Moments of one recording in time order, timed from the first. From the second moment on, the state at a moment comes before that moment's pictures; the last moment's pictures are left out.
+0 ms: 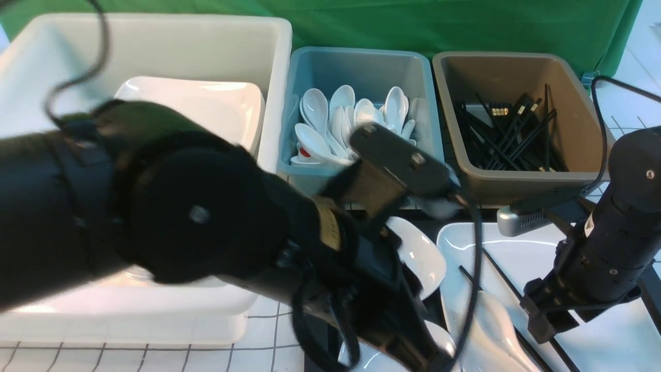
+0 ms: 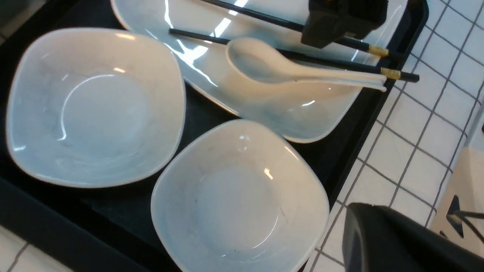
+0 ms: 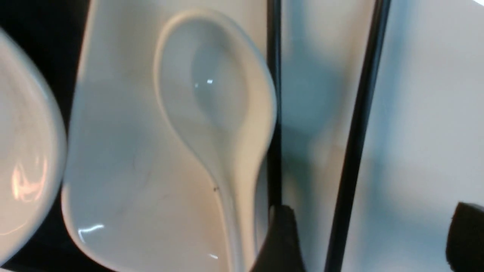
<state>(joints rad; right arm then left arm) 0.33 1.62 -0.99 0.03 0.98 -0.13 -0.92 1.43 -1.12 -0.26 0.70 0.15</state>
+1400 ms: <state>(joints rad) 0.33 1.73 -0.99 0.05 0.92 -0.20 -0.94 1.59 -1.27 -0.28 0.74 0.15</state>
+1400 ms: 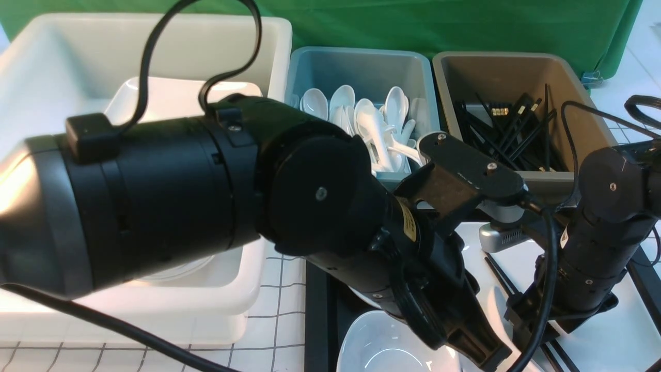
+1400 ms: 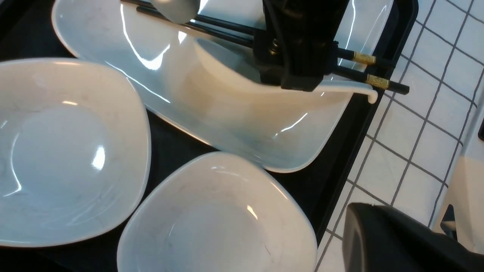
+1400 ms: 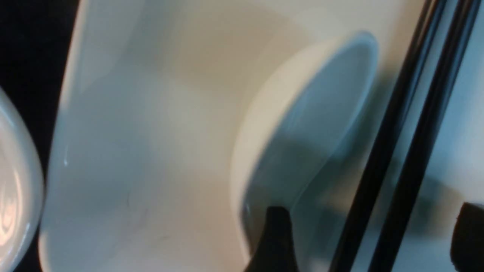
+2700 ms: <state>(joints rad) 0.33 1.72 -0.99 -0.03 0.92 -0.16 -0.94 1.59 -1.27 -0.27 0.75 0.15</state>
